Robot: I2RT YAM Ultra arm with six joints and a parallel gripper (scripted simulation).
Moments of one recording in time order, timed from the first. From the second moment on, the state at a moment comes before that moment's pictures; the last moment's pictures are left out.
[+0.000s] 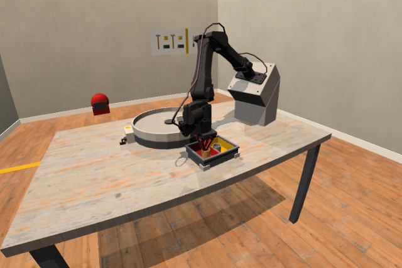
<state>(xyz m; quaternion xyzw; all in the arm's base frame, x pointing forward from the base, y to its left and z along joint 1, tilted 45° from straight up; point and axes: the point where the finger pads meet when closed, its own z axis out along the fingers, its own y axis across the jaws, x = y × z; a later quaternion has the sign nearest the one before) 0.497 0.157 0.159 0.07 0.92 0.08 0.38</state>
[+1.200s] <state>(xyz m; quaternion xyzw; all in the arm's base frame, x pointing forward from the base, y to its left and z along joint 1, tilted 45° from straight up) 0.447 0.151 0.216 0.07 0.92 0.08 0.38</state>
